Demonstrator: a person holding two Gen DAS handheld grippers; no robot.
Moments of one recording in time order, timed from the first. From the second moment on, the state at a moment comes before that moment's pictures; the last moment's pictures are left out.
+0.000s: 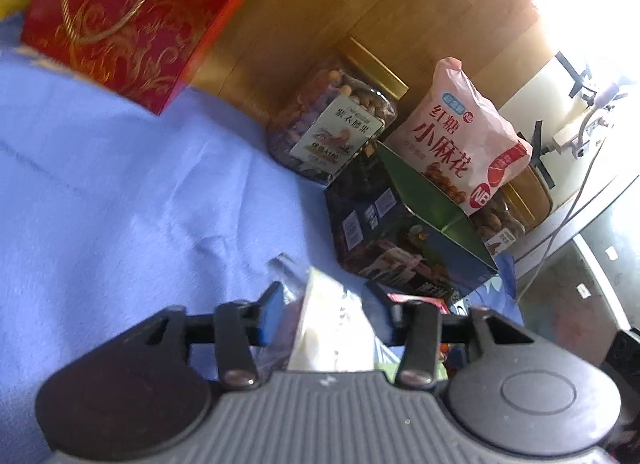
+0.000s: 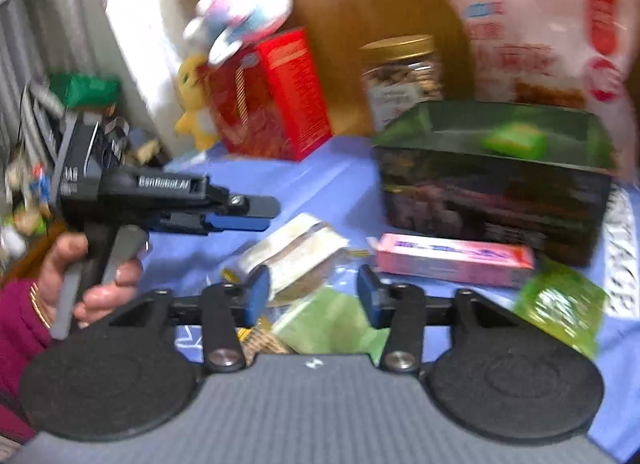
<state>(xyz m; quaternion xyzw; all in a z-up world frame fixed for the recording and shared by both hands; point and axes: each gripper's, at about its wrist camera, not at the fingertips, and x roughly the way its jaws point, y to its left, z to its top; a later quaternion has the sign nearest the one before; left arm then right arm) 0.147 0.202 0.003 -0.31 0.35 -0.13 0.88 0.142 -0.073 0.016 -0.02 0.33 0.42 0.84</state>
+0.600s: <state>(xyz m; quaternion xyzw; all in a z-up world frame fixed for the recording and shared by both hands) 0.144 0.185 0.027 -0.30 0.34 -0.16 0.88 0.152 -0.035 0.009 -0.10 0.28 0.44 0.85</state>
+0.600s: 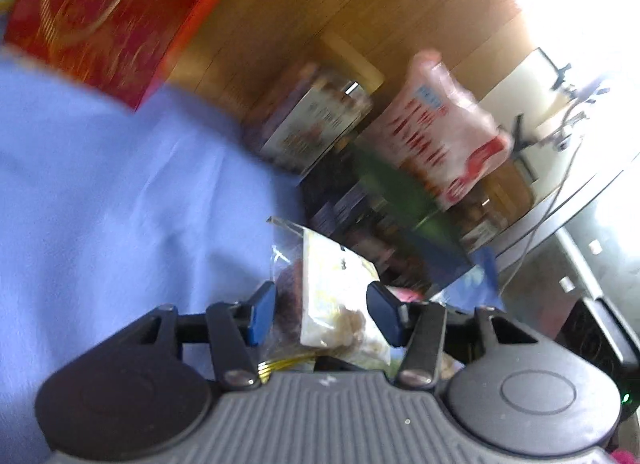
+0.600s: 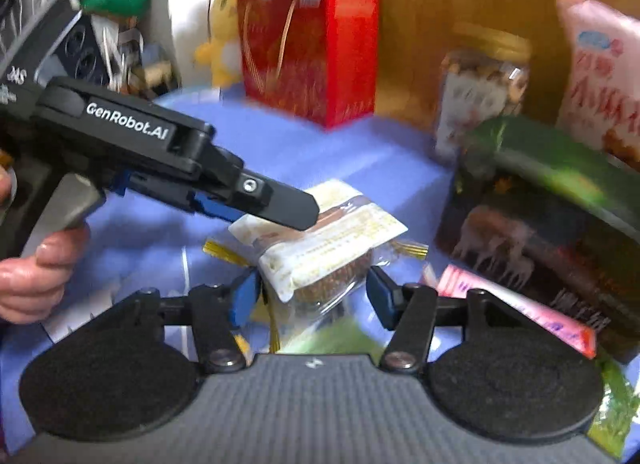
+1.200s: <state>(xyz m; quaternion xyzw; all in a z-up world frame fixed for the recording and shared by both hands) 0.311 0.090 0.050 -0.22 0.37 -0.19 0.88 0.293 -0.108 0.041 -0.01 0.30 0.34 0.89</state>
